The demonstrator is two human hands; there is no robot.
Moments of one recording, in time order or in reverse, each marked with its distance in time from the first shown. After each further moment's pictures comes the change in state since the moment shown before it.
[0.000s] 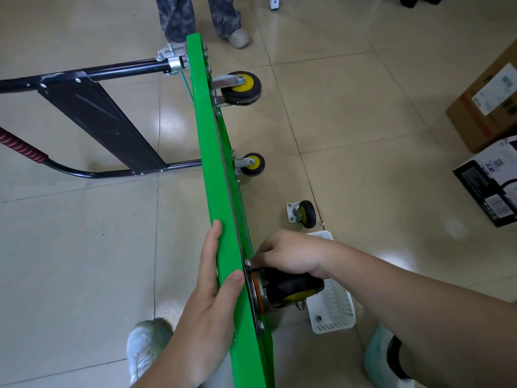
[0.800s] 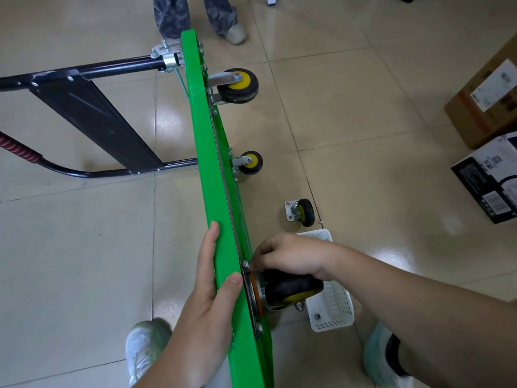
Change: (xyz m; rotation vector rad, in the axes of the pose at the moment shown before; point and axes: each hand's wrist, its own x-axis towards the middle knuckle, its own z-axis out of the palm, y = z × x) left_hand -0.001 0.000 0.000 -0.012 -0.013 -0.013; right_hand 0.004 0.010 -0.001 0.107 -0.060 -0.002
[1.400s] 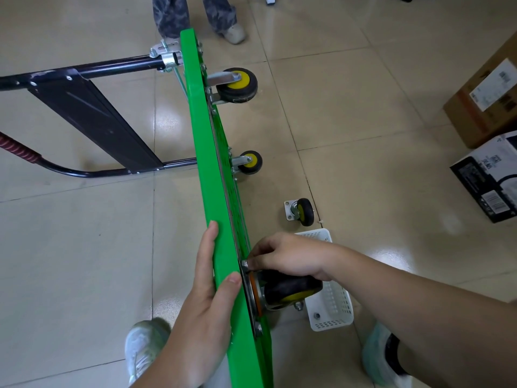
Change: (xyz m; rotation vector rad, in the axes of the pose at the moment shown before) left_hand 0.001 0.000 0.000 0.014 -0.004 0.007; right_hand -0.003 -0.001 0.000 -0.007 0.004 -0.031
